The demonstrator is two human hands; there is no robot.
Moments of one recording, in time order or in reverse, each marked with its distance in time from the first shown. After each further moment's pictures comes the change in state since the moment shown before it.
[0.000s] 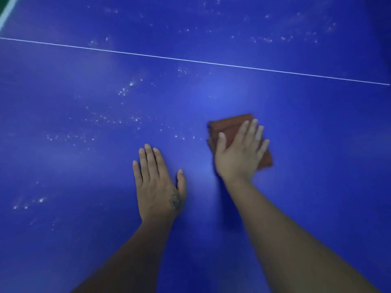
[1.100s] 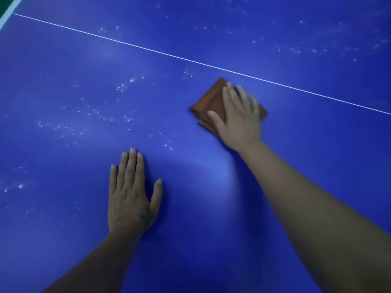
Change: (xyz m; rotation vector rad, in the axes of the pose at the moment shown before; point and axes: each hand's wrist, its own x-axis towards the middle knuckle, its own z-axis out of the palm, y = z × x) left_hand 0.002 0.005 -0.003 -0.069 0.012 -0.078; right_hand 0.158 -0.015 0.004 -0.027 -0.153 -0.718
